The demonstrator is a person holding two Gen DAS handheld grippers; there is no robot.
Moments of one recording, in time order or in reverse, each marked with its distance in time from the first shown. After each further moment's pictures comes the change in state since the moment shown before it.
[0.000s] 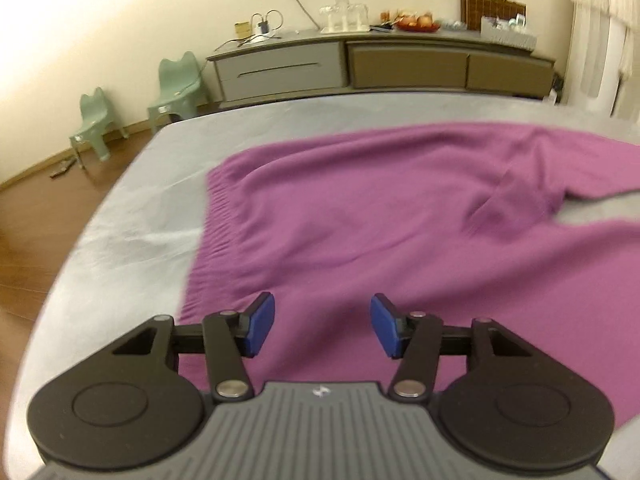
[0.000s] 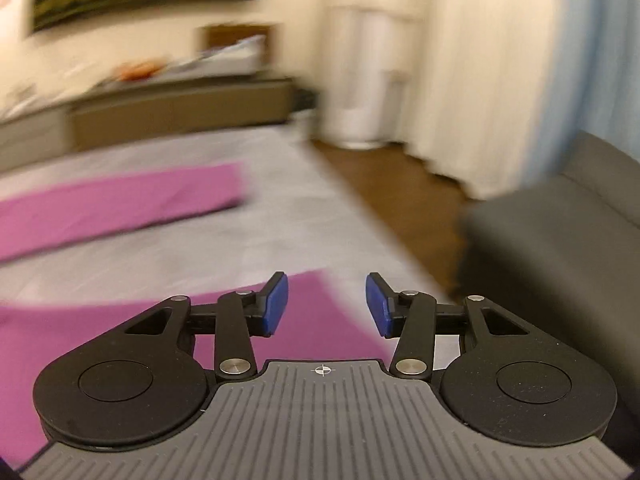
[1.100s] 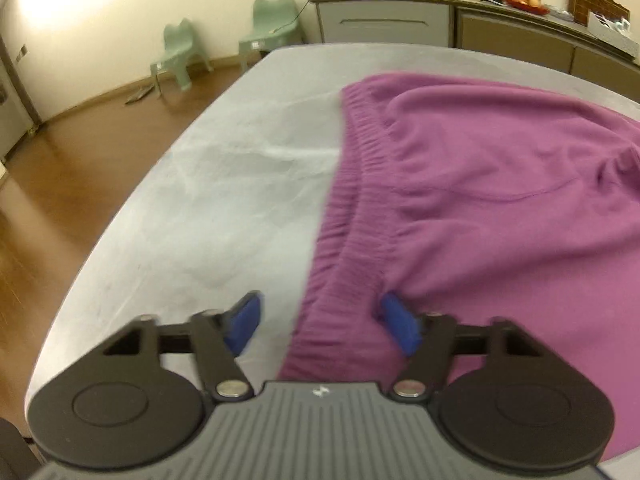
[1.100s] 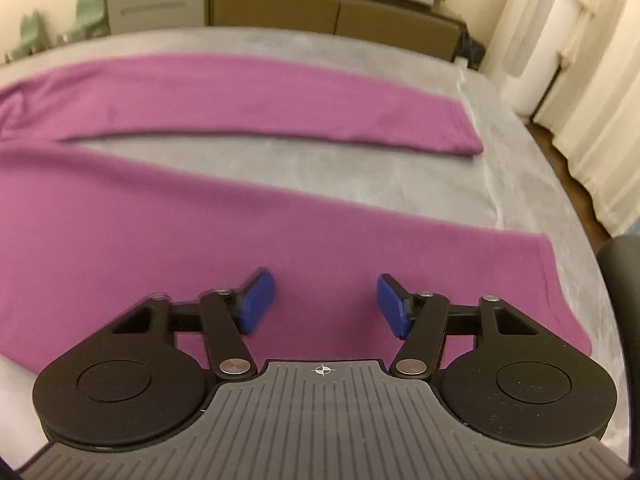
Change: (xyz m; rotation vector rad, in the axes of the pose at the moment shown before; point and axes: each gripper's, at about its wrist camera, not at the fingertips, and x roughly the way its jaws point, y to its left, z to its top) left arm 0.029 0.098 -0.042 -0.205 0.164 0.244; right arm 0.050 0.102 -0.004 -0.234 0.184 0.217
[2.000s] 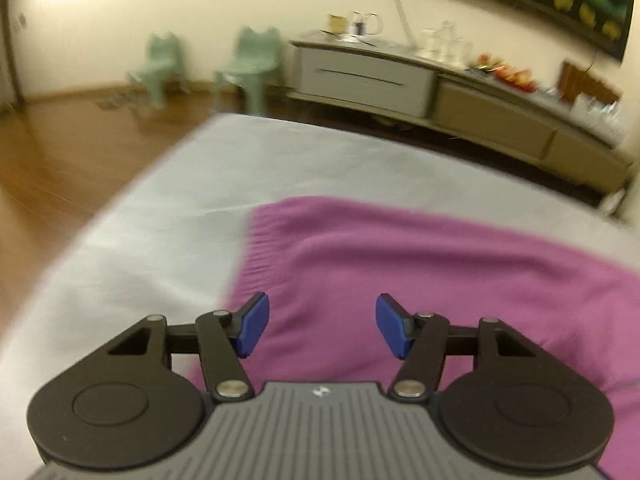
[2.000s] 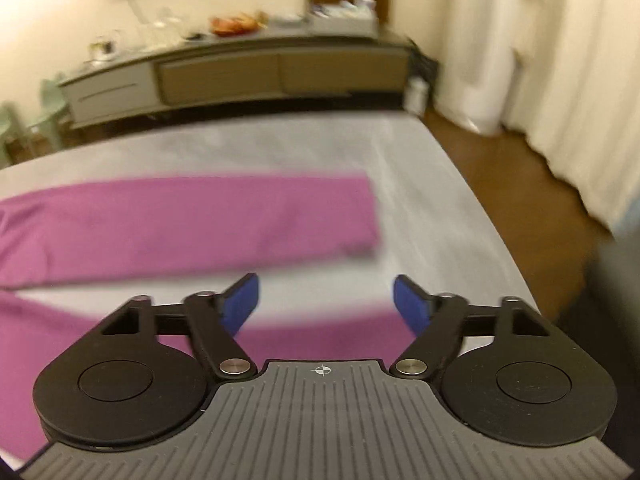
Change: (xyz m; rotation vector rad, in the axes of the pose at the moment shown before) left arm 0.020 -0.070 0.126 -0.157 -0.084 -0.221; right arm 0.016 -0.090 0.101 0.085 -0.121 0.052
